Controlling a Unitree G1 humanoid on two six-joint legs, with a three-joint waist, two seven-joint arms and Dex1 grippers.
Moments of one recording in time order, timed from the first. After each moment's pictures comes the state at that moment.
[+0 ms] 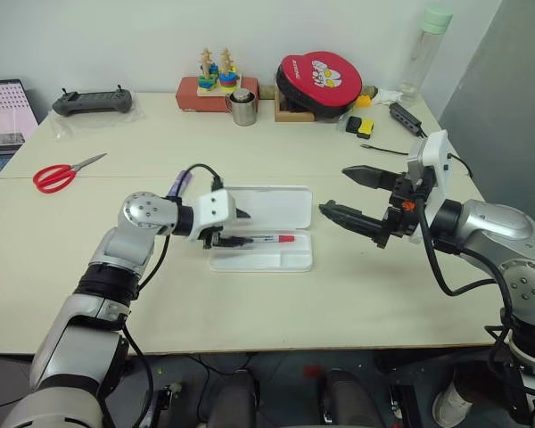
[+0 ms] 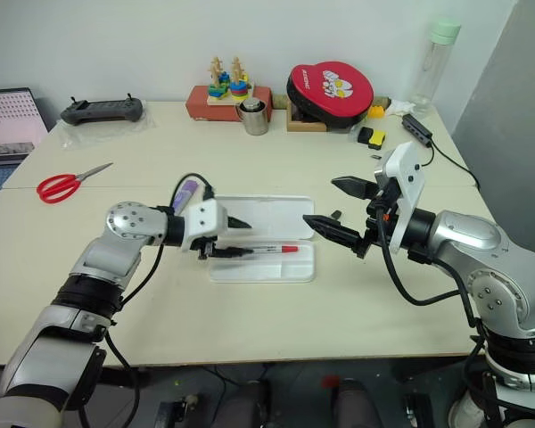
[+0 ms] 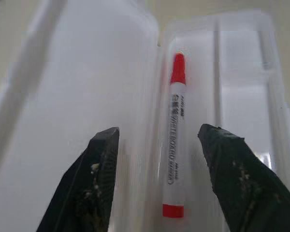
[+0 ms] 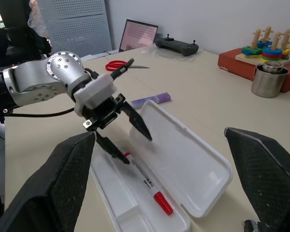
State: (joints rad) left arm -0.70 0.63 -0.12 0.40 -0.11 0.01 -1.15; right arm -0.53 -0.64 -0.09 -0.52 0.81 0.87 0.59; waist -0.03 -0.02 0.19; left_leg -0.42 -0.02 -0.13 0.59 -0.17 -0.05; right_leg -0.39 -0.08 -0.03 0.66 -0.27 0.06
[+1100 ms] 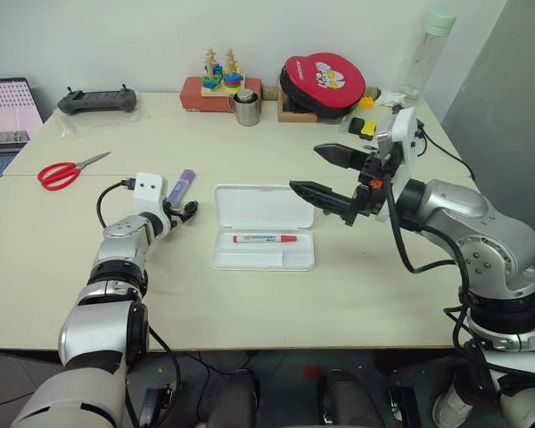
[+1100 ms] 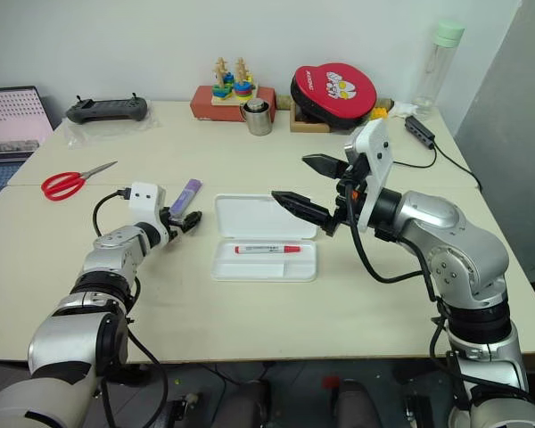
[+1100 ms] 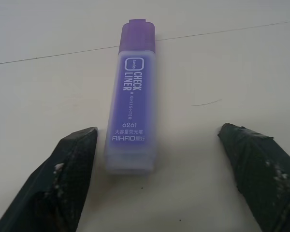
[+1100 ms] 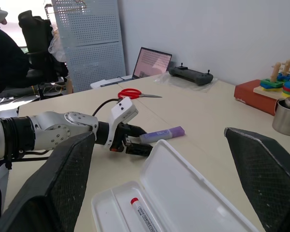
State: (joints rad) left arm -0.88 0.52 0.17 1.15 -0.09 0.06 -0.47; right arm -0.66 -0.49 0.01 -0.39 0.72 0.78 0.59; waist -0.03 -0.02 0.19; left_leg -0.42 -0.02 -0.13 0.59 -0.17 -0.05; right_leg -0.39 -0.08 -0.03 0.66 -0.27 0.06
